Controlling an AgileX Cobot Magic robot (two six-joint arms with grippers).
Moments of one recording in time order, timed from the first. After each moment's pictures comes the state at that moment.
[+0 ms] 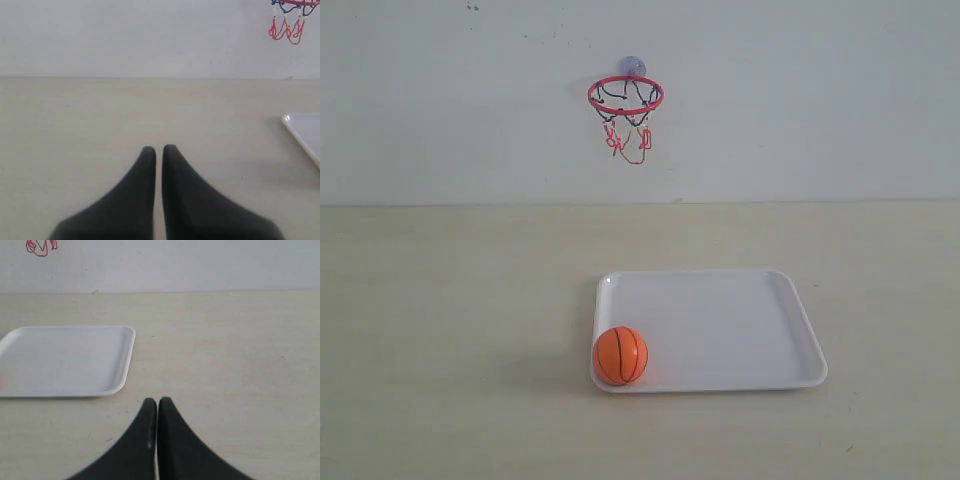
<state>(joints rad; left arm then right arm) 0.02 0.00 0.00 -0.07 0.26 0.04 0.08 0.00 0.00 0.13 0.35 -0.07</state>
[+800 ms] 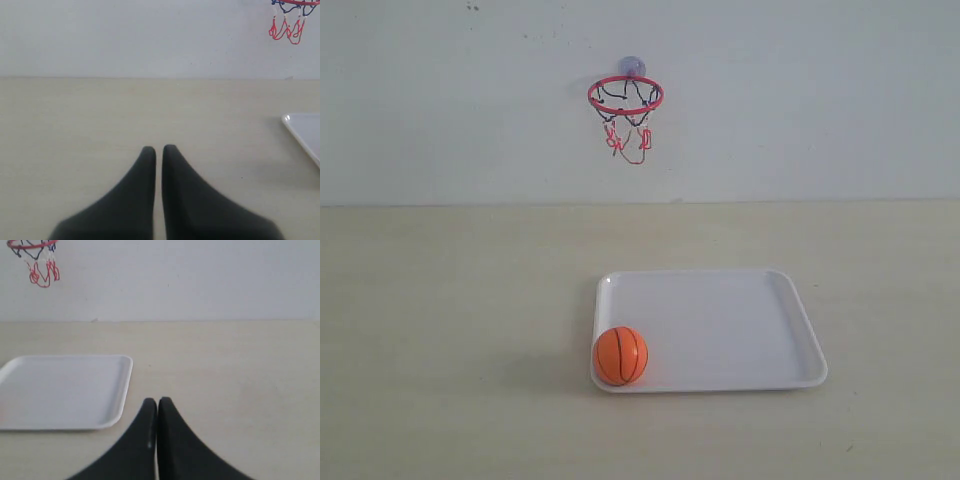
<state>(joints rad) 0.02 0.00 0.00 -0.07 0.26 0.04 0.08 0.00 0.00 0.13 0.24 -0.07</state>
